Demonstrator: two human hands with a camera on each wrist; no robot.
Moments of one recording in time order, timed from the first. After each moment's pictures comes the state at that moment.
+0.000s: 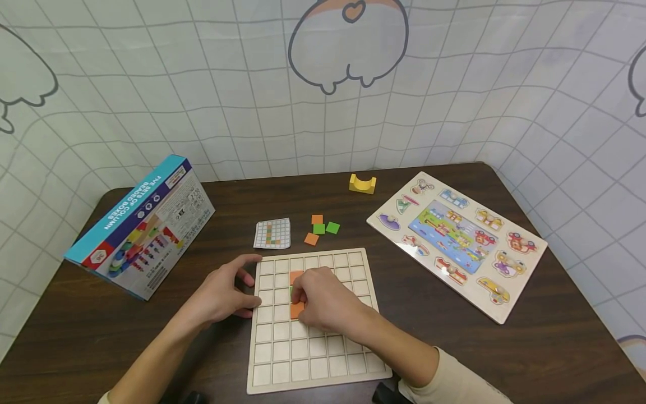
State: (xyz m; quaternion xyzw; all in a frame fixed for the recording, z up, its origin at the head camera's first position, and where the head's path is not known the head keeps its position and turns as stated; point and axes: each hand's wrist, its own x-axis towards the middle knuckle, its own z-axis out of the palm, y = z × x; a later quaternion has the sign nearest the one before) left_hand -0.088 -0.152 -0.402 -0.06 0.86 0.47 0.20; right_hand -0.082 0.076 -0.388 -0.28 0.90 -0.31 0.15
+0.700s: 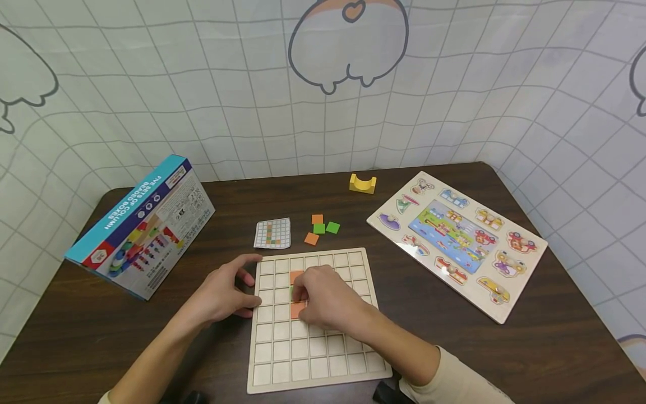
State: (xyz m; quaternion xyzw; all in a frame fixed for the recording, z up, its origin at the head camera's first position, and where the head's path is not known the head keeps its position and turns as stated) left_hand -0.087 -0.152 -0.401 -0.06 0.86 0.47 0.20; right_hand -0.085 0.078 -0.388 -0.28 0.90 -0.31 0.15
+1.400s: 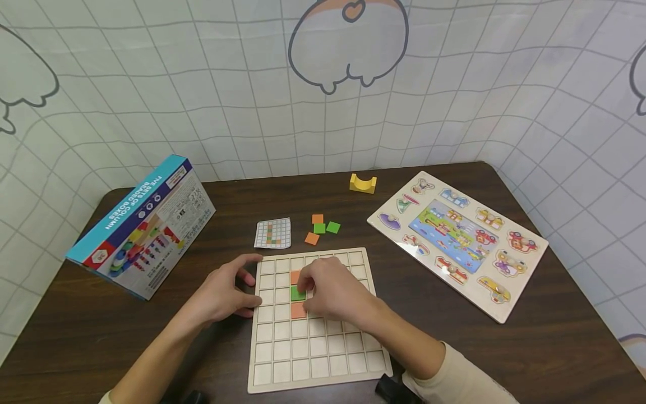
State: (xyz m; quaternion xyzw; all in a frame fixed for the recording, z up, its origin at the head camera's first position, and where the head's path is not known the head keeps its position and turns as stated) left_hand -0.087 -0.153 -0.402 -0.05 0.86 0.47 0.19; right_hand -0.092 0.086 -0.381 -0.24 0.91 -0.31 0.16
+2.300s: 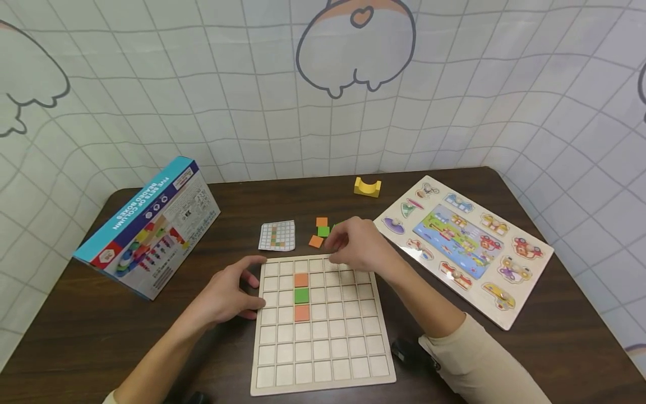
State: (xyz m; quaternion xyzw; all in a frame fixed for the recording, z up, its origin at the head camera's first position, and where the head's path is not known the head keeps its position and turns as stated) left_hand -0.085 -0.153 -0.402 -0.05 0.85 0.49 0.18; right_hand -0.154 0.129 -0.366 -0.18 0.91 -0.35 0.15
